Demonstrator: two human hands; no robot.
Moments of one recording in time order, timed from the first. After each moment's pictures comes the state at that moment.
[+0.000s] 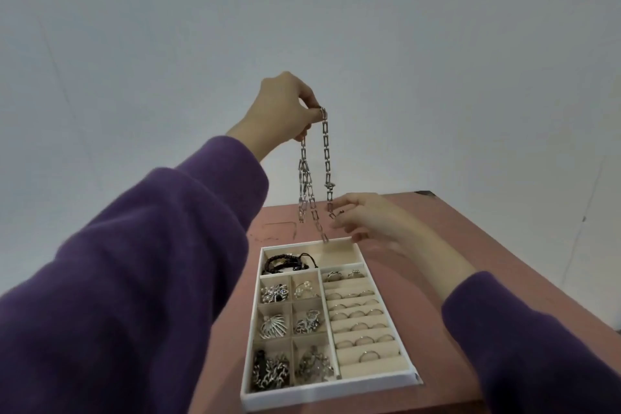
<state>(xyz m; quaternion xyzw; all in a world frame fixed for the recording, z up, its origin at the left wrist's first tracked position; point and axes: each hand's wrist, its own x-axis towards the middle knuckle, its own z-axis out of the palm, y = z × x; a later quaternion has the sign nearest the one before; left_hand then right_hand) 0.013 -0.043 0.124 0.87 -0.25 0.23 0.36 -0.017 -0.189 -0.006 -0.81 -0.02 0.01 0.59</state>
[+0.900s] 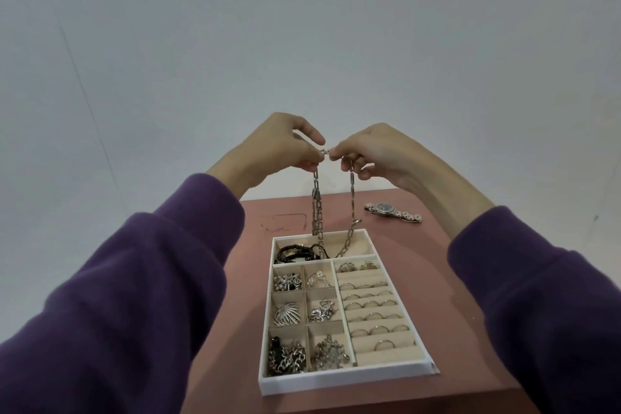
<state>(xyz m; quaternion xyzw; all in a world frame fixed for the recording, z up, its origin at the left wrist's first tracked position) -0.002 -0.008 0.084 0.84 -0.24 0.04 0.49 -0.016 -0.169 0.068 -0.83 -0.04 -0.08 0.55</state>
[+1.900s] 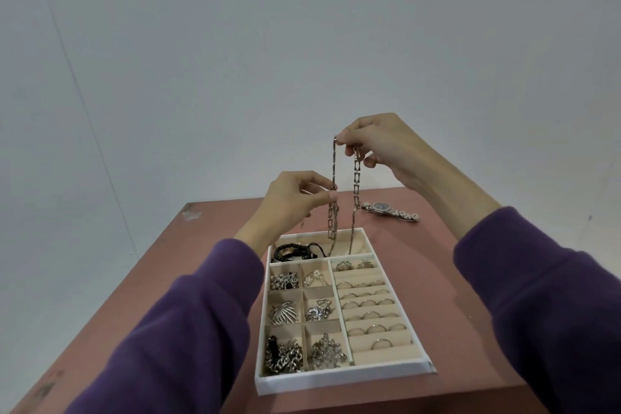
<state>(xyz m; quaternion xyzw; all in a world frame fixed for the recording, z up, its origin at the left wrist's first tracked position) 0.005 -0.021 0.007 0.82 -0.23 0.05 0.52 -0.017 -0.176 0.068 -0.82 -0.06 -0.16 0.54</state>
